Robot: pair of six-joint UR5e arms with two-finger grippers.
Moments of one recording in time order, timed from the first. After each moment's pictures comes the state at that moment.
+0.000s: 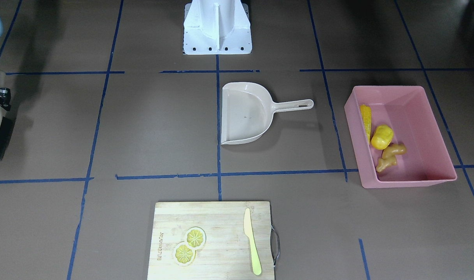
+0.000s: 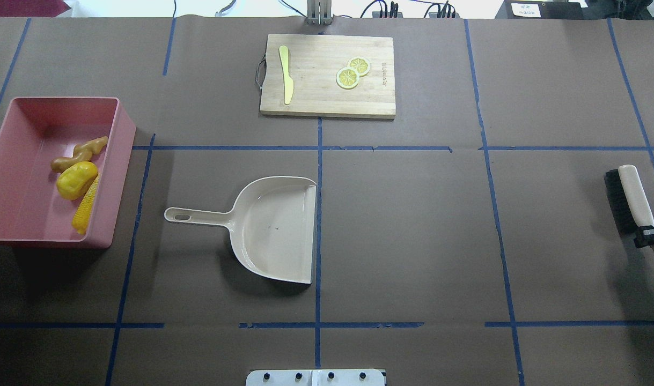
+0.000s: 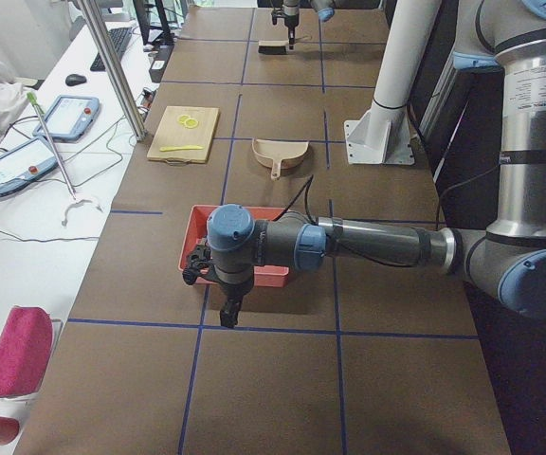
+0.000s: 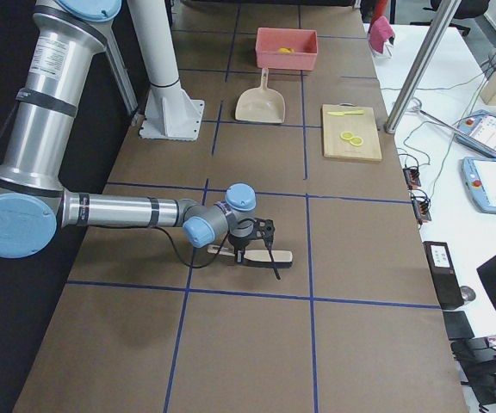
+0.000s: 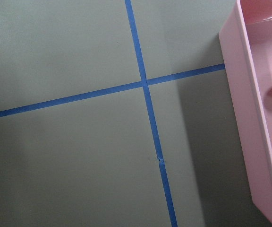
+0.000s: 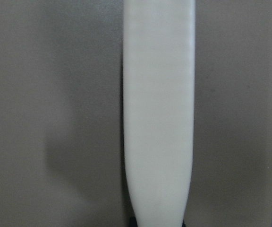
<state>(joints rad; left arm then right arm) -1.57 -1.50 -1.74 -1.54 -2.33 0.16 0.98 -1.87 1.73 -1.00 2.14 0.70</state>
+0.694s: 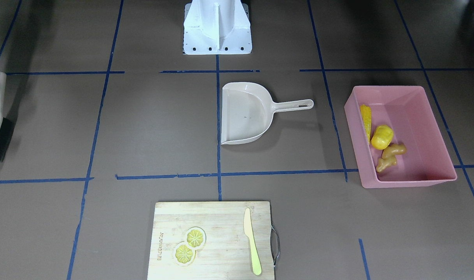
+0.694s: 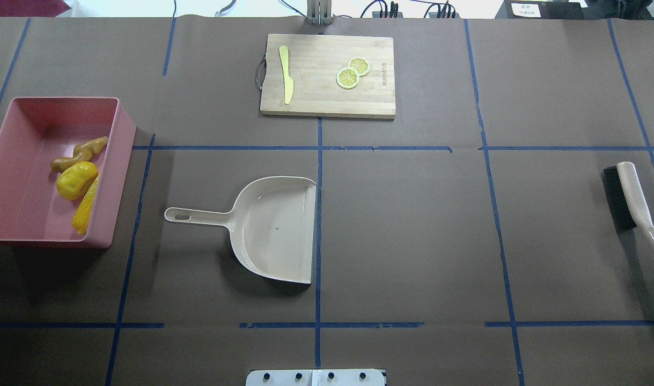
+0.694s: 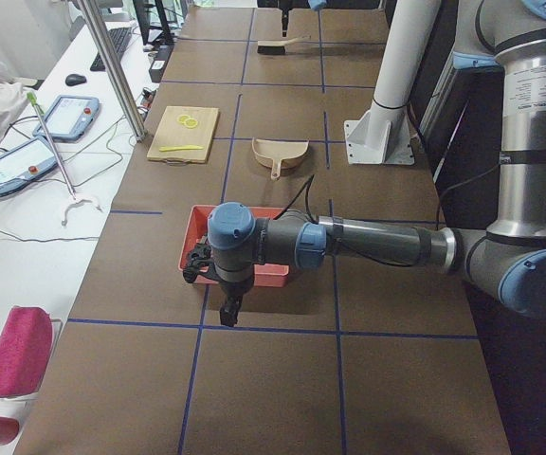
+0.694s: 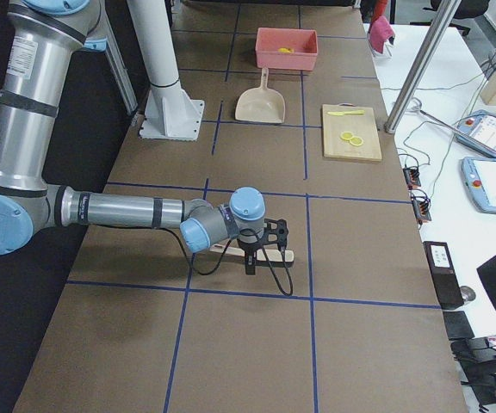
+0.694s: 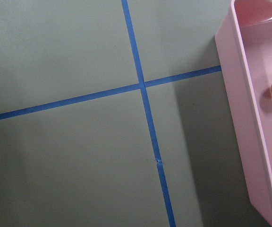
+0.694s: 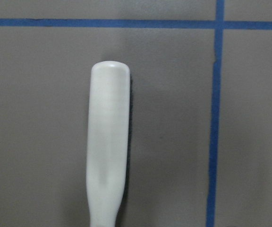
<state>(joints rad) -1.57 -1.50 -1.75 -1.54 -2.33 0.16 1.32 -1.85 1.76 -1.15 2.34 0.37</state>
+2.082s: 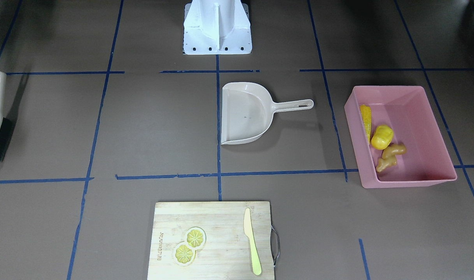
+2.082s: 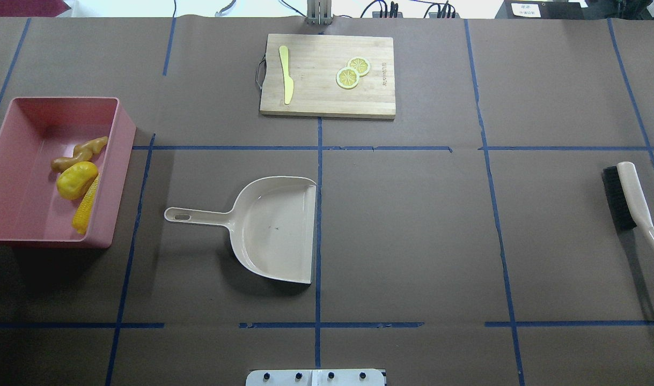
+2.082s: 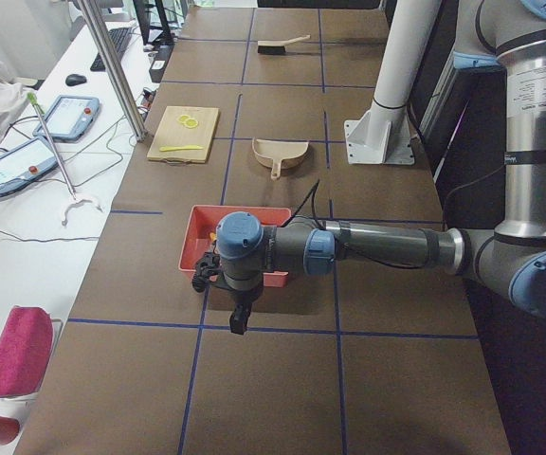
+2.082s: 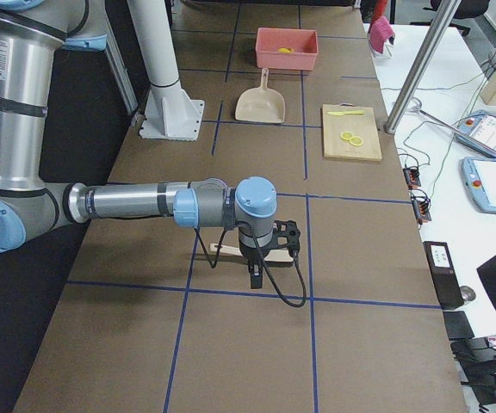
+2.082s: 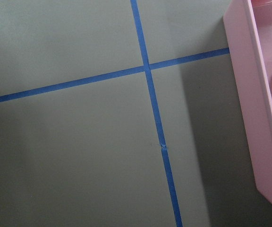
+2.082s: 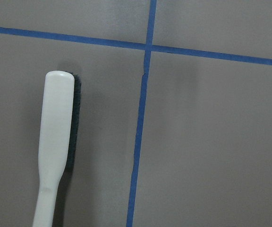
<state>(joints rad) -1.57 -1.46 -1.74 -1.54 -2.33 0.17 1.54 -1.78 1.86 -1.60 2.29 -0.05</state>
